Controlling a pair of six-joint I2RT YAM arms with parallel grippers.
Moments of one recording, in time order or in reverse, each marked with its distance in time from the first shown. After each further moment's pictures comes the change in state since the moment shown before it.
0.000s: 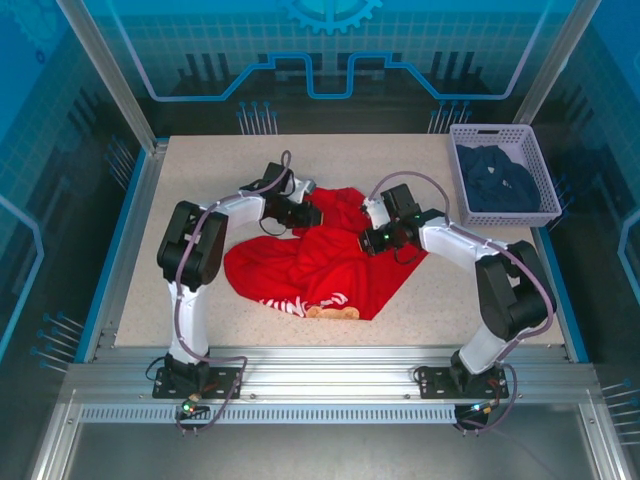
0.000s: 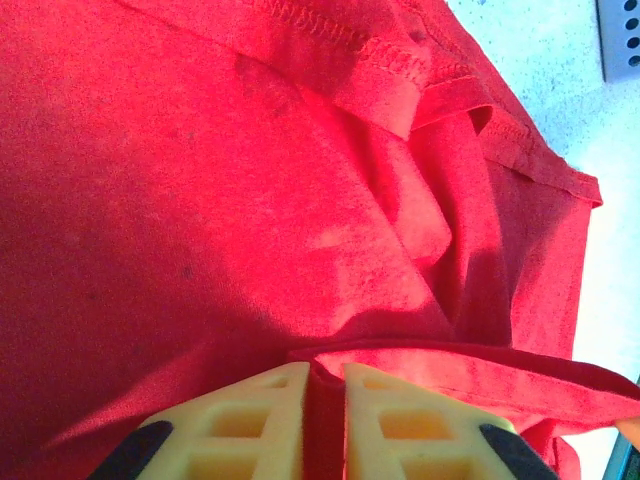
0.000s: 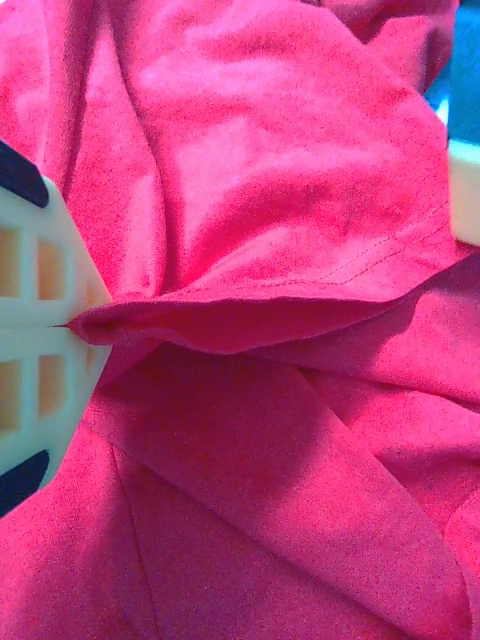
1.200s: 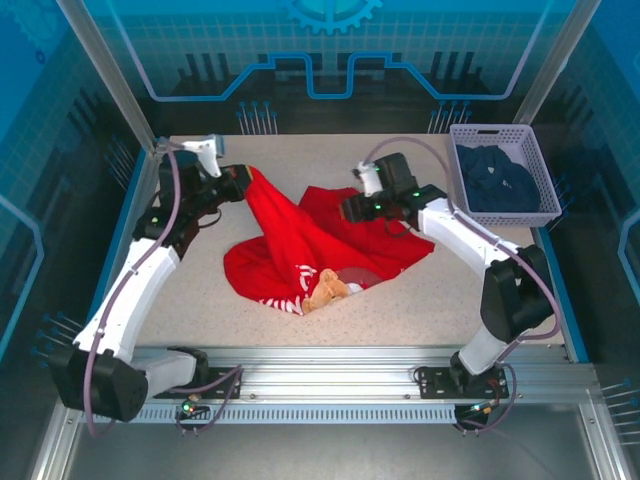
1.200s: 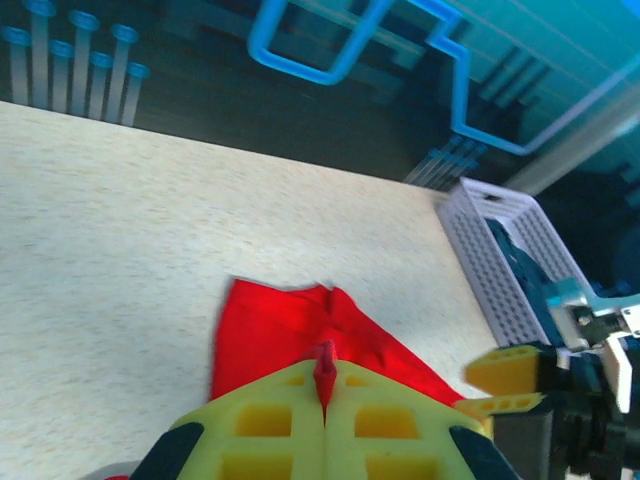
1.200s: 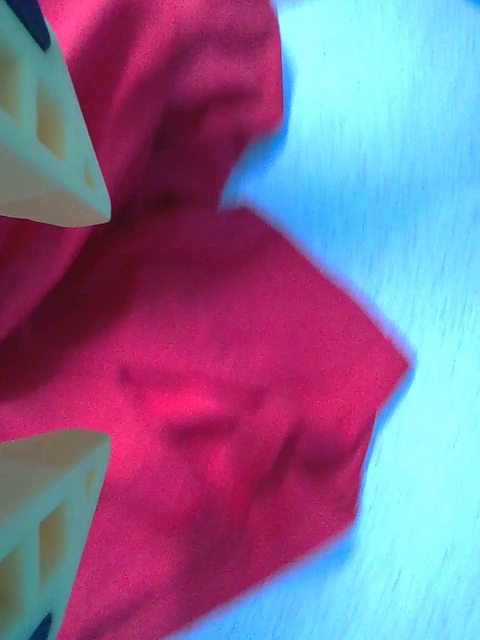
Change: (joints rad) left arm 0.174 -0.944 -0.295 -0.010 -0.394 -0.148; right arm 0.009 -0.003 0.252 -0.074 0.144 0.045
